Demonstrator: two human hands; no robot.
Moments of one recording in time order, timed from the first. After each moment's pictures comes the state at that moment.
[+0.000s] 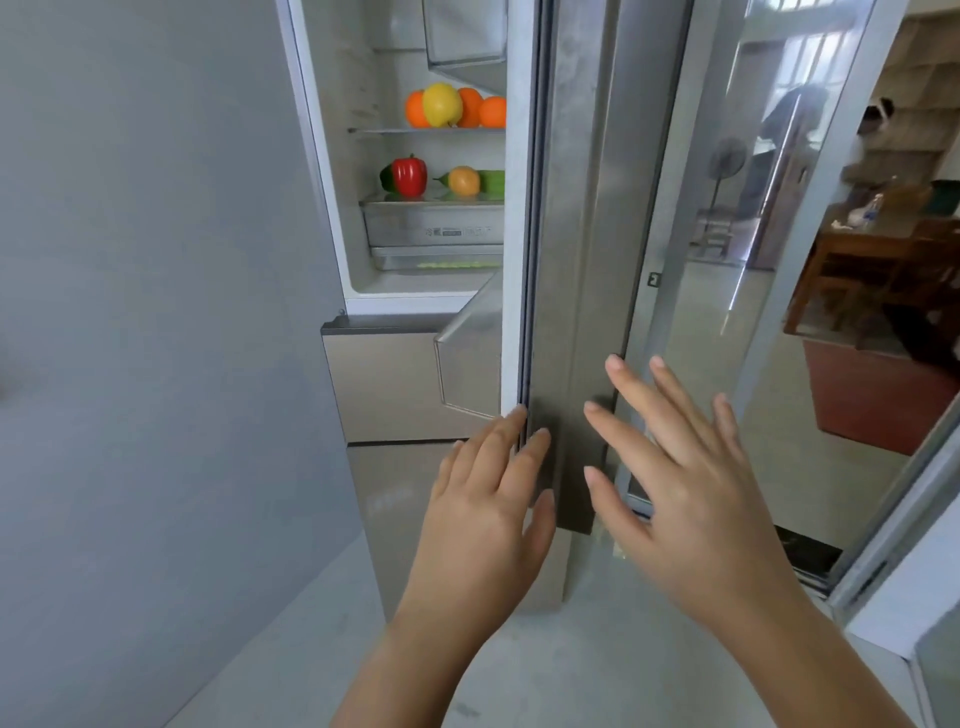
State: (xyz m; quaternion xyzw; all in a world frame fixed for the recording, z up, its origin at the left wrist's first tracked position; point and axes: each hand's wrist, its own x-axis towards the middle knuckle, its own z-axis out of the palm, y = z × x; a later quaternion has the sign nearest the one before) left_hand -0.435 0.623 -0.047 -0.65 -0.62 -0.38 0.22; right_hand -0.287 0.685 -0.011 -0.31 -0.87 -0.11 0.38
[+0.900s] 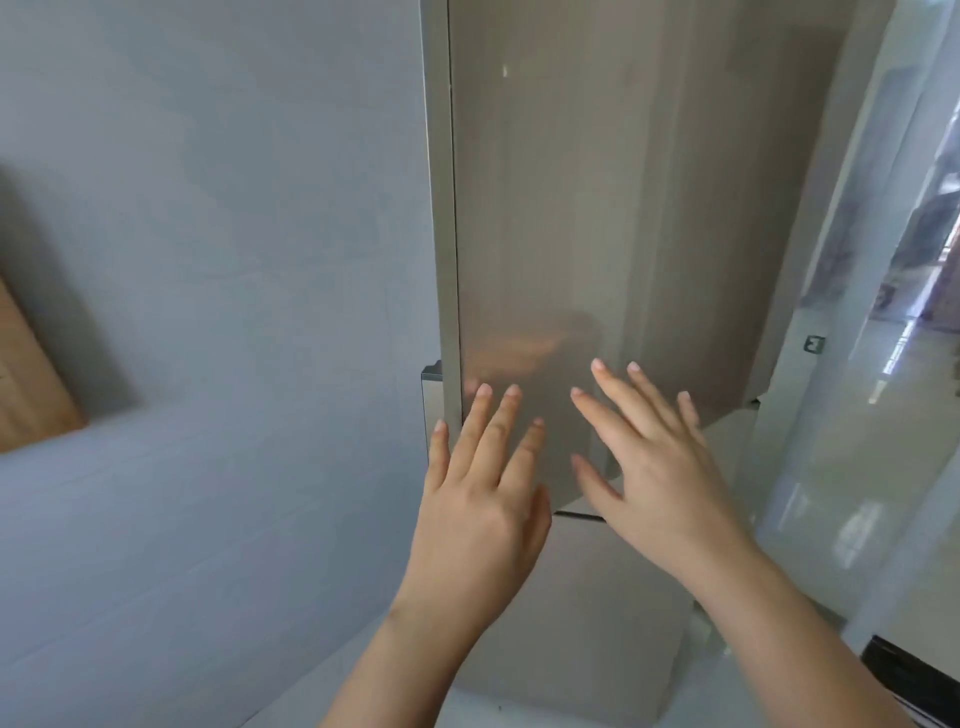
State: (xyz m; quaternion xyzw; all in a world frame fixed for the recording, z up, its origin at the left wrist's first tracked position) left_hand -0.555 0.683 -0.027 -0.55 -0.70 -0.29 0.35; right_hand -0.447 0.803 -0.006 -0.23 -0.90 -0.07 0.36
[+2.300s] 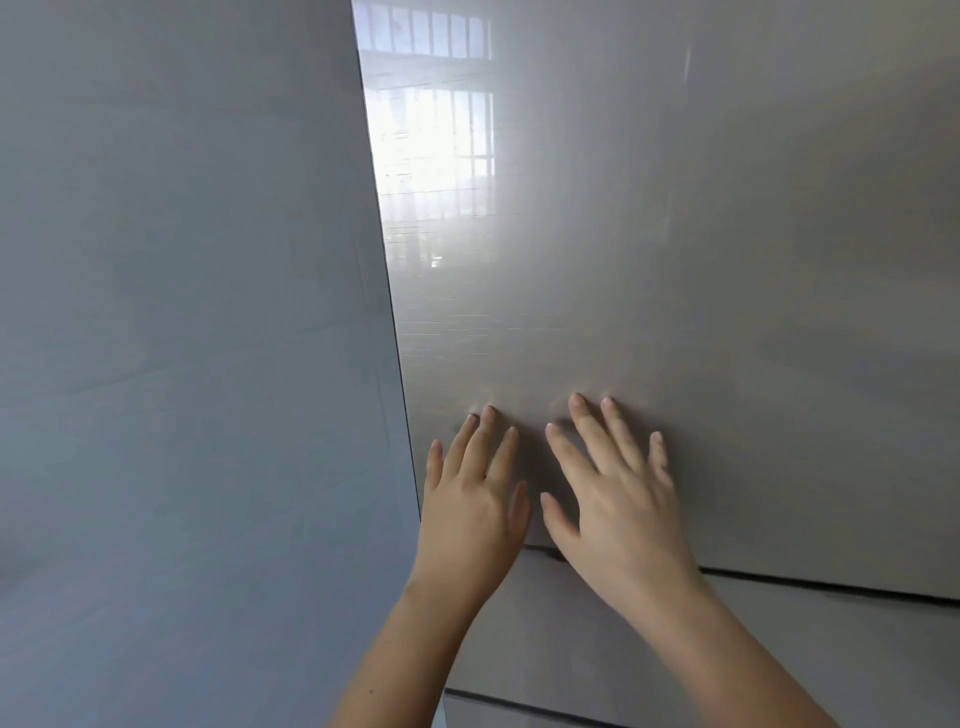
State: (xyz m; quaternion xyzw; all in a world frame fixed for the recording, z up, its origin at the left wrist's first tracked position) left_hand -0.819 0.918 -0.029 -0.53 -0.75 -0.25 0.31; right_hand -0.702 0.991 -0.011 -0.28 -0.88 -0.11 0.37
